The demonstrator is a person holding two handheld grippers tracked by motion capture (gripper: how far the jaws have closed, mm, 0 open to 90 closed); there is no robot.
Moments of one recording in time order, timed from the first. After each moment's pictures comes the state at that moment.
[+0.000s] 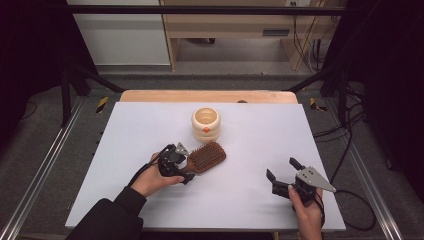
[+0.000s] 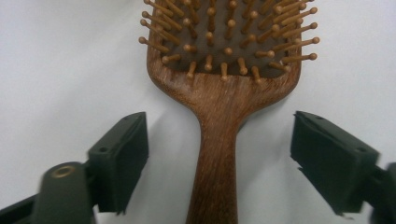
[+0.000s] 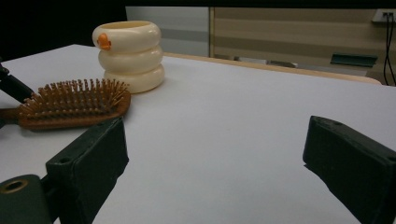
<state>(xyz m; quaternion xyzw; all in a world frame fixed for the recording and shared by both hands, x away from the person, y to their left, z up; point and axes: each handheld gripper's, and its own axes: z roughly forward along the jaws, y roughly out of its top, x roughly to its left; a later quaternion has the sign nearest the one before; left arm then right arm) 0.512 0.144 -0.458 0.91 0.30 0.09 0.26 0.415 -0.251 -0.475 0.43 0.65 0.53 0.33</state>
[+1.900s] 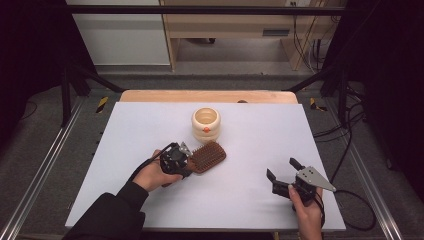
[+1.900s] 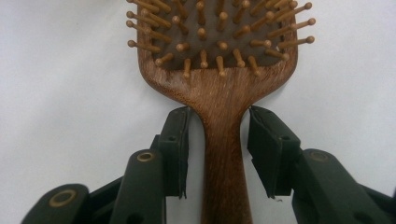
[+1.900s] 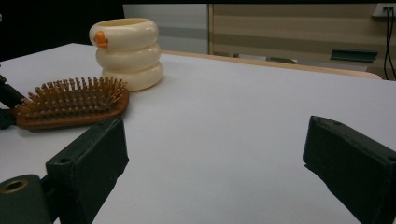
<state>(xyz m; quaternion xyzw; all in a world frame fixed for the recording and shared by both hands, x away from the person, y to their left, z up) 0.517 0.139 -0.455 0.94 0.26 0.08 0.22 0.416 -0.252 -0.476 0.43 0.65 0.53 0.32</state>
